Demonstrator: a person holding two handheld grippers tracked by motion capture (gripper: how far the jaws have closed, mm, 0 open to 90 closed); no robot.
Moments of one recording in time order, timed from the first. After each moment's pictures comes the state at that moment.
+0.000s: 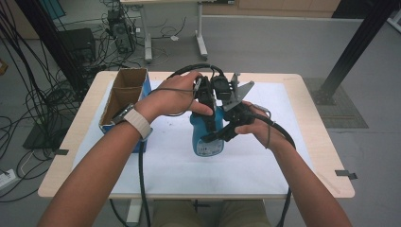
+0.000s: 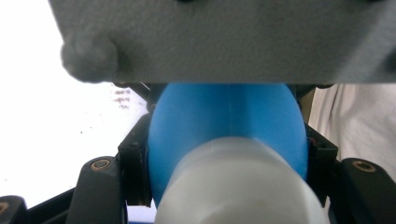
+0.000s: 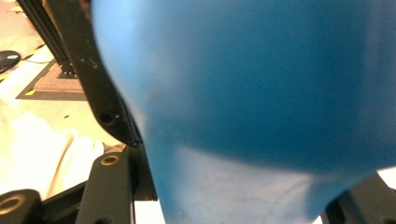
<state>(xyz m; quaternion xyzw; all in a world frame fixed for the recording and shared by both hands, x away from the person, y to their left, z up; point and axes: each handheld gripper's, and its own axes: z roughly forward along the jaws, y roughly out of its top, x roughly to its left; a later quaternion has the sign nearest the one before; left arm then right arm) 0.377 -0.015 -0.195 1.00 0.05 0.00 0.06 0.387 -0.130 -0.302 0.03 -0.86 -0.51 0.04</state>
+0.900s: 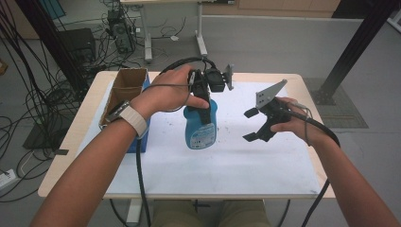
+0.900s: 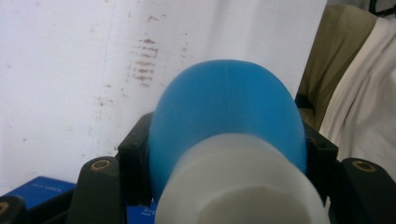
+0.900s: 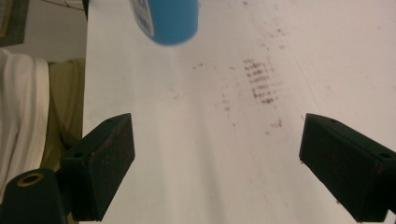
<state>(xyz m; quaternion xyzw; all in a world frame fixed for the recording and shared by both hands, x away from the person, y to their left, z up) 0.387 0.001 -0.182 0.99 0.12 0.02 0.06 0.393 -0.232 -0.297 -0.09 -0.93 -0.35 -0.03</state>
